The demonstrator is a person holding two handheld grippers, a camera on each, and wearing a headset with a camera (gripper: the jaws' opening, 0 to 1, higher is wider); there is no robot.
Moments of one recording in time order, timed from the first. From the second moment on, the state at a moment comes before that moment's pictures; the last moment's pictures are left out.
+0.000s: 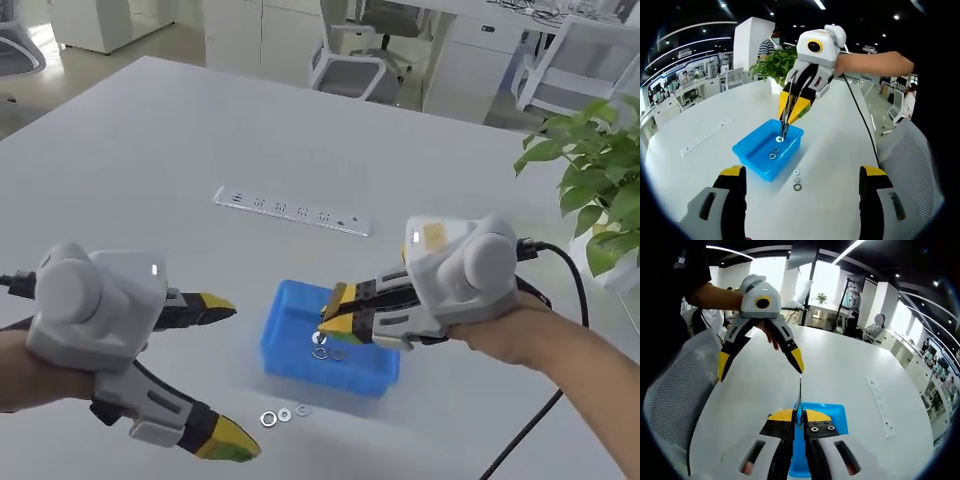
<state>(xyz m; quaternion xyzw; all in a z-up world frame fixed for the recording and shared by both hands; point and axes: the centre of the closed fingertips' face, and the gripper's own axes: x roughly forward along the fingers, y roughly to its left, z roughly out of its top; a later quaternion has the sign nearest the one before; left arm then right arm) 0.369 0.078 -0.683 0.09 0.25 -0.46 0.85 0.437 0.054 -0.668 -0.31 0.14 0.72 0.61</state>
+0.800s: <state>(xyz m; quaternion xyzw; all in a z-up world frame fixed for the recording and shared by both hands) 0.381 0.081 -0.676 0.07 0.24 -0.45 0.86 0.469 0.052 -0.707 -0.31 0.16 0.71 0.61</state>
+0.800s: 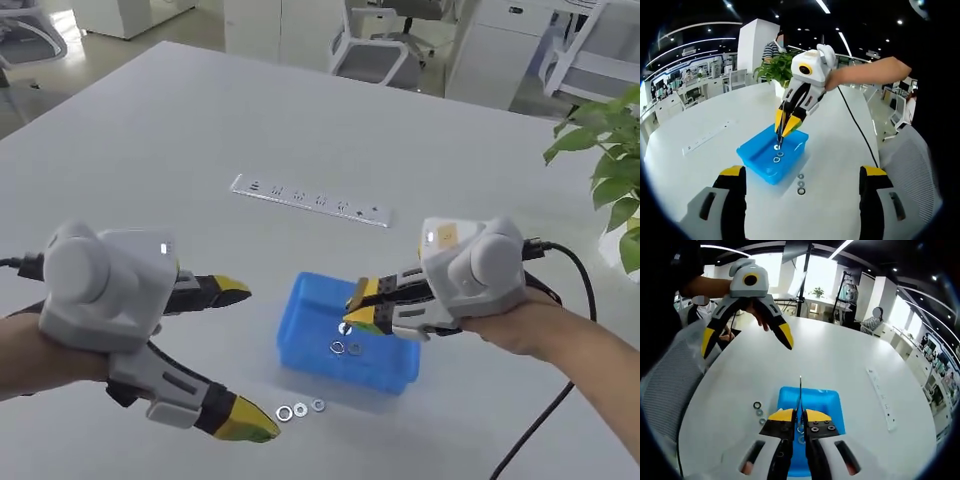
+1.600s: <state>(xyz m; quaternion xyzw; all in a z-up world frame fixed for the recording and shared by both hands) 0.402 0.070 -0.679 0.07 0.24 -0.46 0.85 0.476 0.043 -0.746 -0.30 0.19 0.71 0.61</state>
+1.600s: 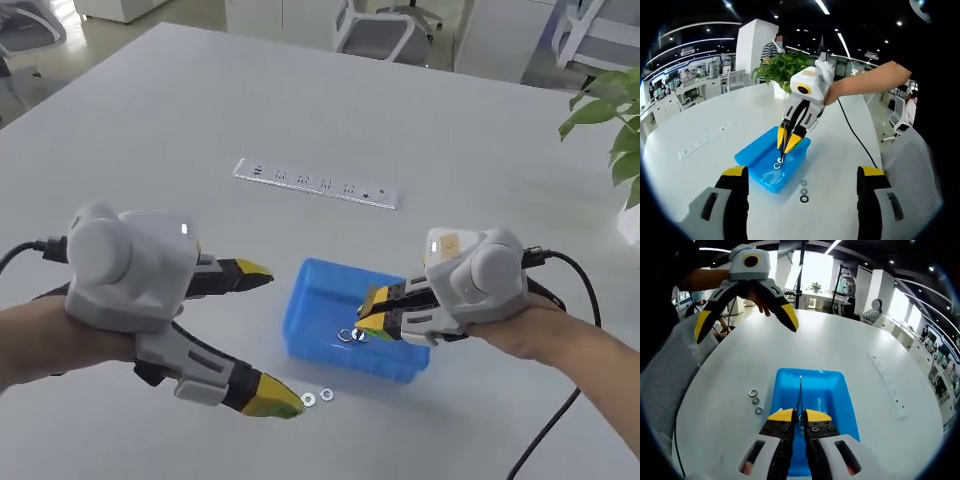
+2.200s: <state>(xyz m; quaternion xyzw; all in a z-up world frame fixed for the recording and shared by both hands) 0.445 0.050 -0.676 0.13 0.22 -0.47 0.84 0.475 0.043 -0.752 -0.30 0.19 0.71 0.61</state>
